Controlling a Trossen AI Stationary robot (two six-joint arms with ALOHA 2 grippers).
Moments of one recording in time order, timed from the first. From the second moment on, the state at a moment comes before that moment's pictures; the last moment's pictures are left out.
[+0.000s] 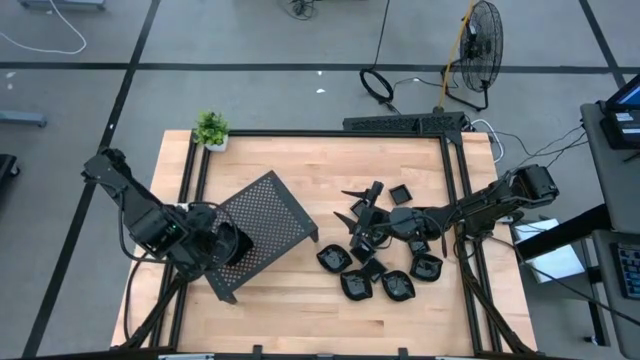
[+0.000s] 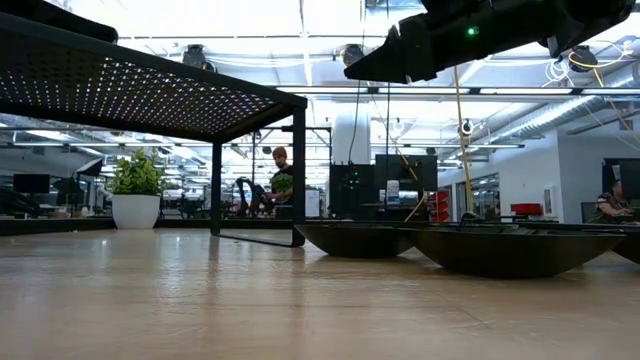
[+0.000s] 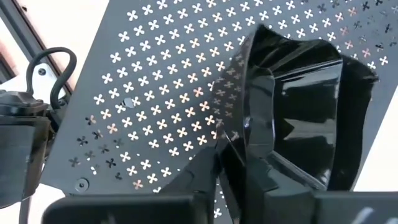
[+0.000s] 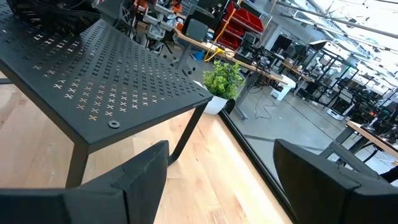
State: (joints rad) left arm -0.72 1.22 1.26 -1.57 -0.27 -1.81; right arm 0.22 1.47 0.65 0.72 0.66 -0.35
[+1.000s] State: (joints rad) left arm -0.71 1.21 1.50 -1.41 -0.76 -1.13; right arm 0.22 1.47 0.65 0.70 0.65 -0.35
